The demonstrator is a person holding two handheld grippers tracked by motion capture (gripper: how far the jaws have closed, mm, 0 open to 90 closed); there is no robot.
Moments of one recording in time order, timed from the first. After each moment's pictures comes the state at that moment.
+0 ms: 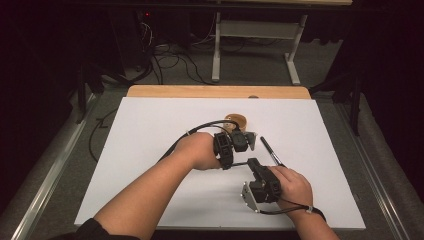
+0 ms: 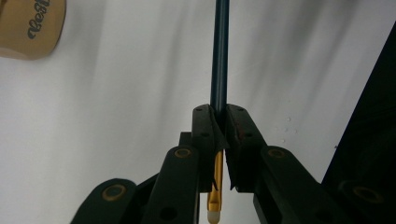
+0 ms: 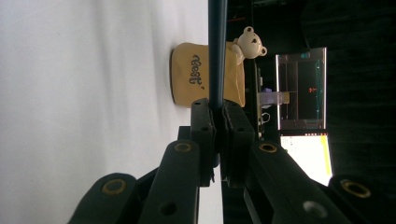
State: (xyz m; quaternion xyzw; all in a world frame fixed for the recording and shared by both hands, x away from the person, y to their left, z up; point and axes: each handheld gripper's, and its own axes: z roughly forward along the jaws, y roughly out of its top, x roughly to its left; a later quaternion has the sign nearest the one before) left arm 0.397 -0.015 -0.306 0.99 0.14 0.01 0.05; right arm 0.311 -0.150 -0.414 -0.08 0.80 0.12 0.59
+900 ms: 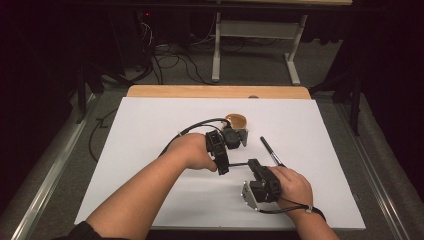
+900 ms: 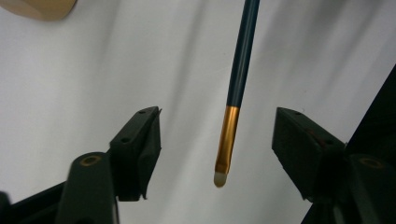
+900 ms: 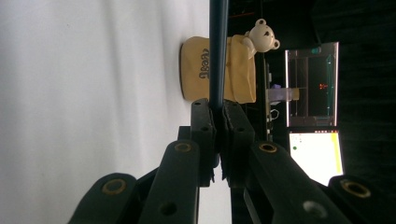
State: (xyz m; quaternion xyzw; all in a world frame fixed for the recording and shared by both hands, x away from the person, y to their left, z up) left arm 0.402 0.005 -0.307 0.98 0.19 0.01 0.05; right arm 0.314 -0.151 -0.418 -0.07 0.81 0.12 0.57
